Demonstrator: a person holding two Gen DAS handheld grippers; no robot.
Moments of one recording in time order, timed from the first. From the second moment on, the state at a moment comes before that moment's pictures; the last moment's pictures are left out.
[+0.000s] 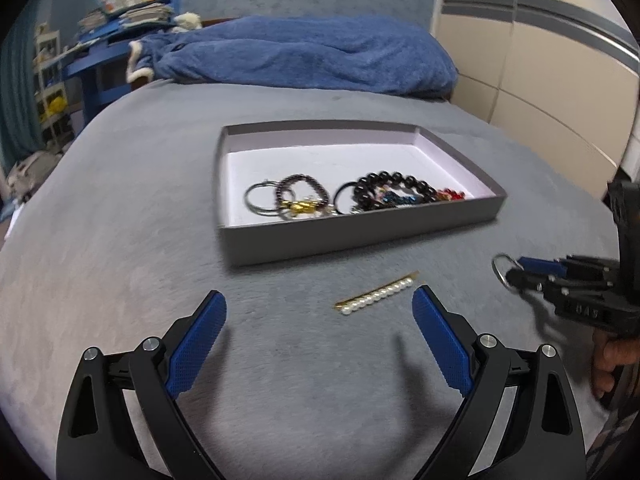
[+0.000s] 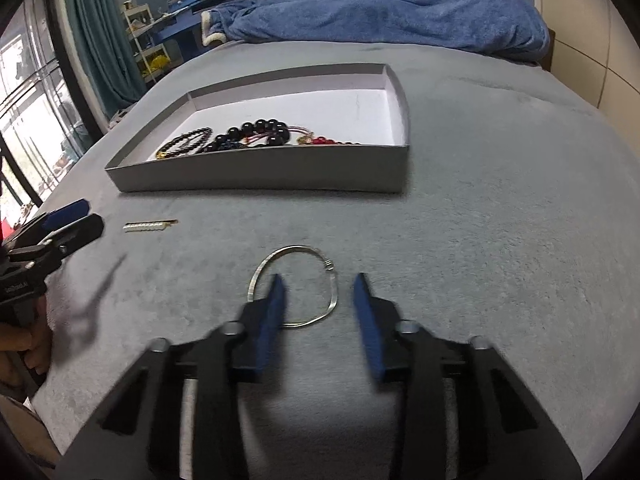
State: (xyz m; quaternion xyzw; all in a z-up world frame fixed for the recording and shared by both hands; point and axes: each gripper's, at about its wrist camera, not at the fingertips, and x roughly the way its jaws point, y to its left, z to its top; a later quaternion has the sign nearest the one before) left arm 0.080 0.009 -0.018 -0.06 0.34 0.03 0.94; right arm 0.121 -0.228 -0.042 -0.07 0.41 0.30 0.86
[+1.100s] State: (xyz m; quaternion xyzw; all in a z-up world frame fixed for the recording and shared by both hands) left arm 0.096 -0.015 -0.027 0.00 0.36 -0.04 0.93; right arm 0.124 -0.237 -0.037 -0.04 0.40 0.30 0.87
